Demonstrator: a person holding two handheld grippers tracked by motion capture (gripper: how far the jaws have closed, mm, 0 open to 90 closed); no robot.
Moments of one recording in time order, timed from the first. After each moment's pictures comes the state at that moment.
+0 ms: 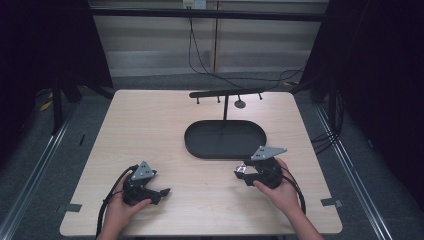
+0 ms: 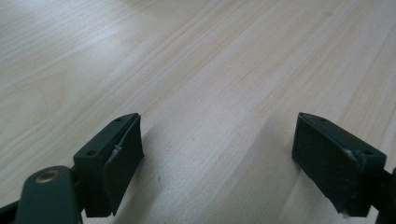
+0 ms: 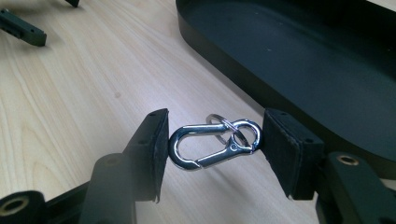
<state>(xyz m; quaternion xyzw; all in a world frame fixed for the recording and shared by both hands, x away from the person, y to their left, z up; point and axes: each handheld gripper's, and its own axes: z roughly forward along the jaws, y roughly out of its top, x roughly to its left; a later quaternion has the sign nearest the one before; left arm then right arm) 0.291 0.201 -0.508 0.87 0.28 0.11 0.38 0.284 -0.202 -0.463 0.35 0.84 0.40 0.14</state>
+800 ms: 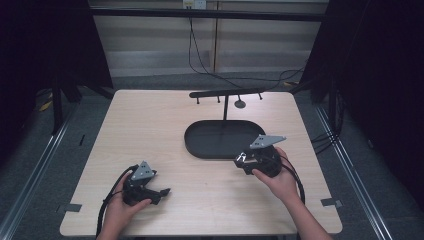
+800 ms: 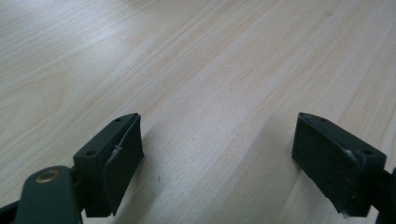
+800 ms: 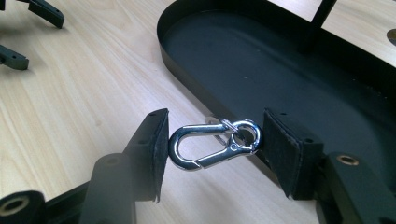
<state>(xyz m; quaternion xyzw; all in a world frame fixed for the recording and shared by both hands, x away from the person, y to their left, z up) 0.291 0.201 -0.508 0.87 0.28 0.11 0.38 0.306 -0.200 -0.441 0.35 0.84 0.39 0.16</state>
